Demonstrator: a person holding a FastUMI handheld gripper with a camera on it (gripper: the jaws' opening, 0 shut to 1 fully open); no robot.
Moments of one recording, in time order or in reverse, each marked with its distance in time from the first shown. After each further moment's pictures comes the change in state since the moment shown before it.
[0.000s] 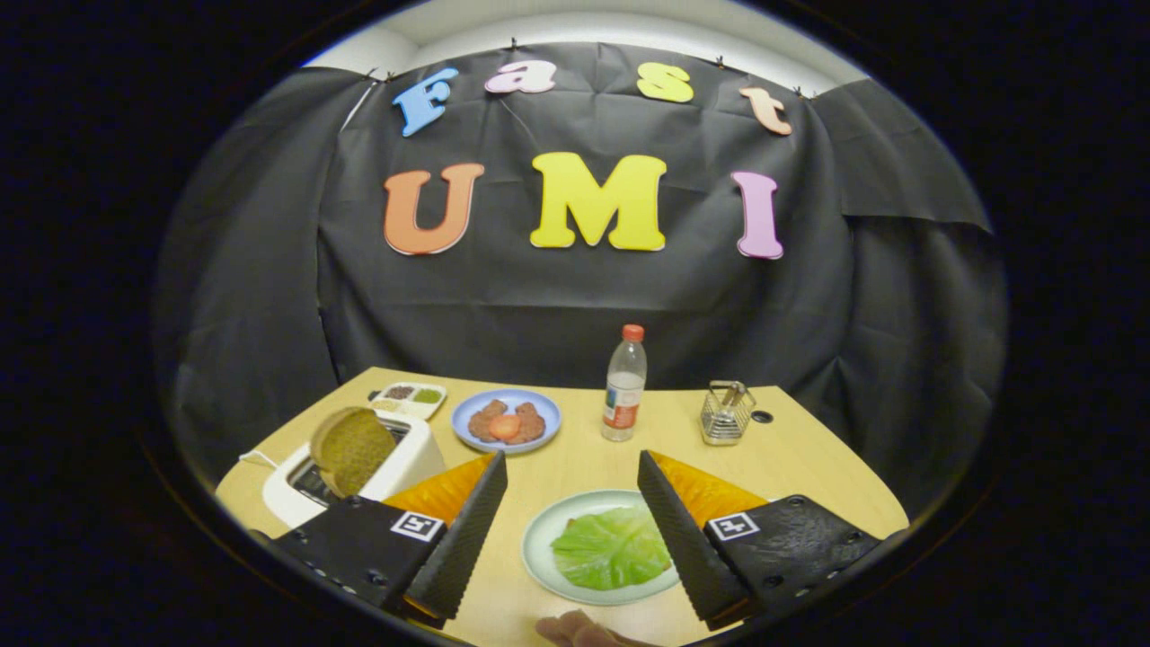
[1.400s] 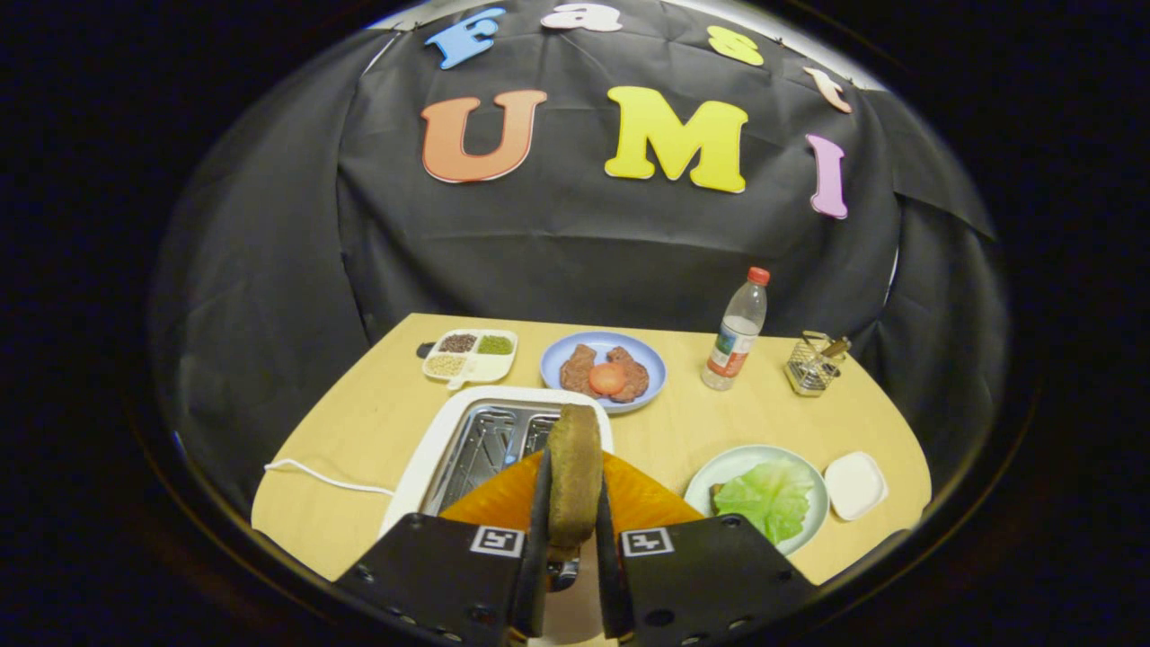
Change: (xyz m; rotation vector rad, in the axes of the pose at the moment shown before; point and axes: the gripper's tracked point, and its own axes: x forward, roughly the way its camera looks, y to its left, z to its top) arm 0.051 0.150 -0.049 -0.009 0.273 0.017
